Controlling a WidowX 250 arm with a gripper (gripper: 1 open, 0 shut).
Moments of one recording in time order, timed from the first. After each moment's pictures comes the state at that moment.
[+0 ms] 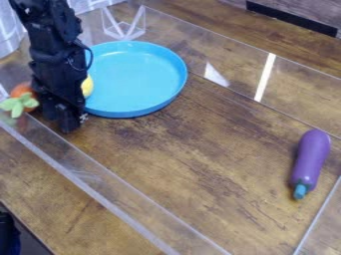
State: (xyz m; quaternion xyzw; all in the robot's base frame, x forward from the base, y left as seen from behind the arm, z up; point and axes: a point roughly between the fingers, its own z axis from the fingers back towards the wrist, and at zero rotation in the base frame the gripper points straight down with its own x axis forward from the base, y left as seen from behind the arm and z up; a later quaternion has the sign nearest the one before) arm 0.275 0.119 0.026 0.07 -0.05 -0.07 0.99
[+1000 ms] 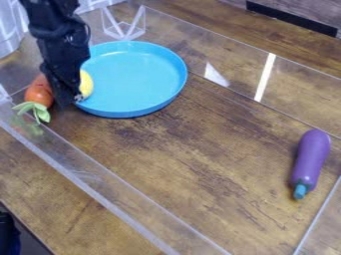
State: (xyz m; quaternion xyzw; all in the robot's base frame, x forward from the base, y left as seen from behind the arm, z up) arm 0.294 0.125 0.050 0.07 -0.08 -0.17 0.98
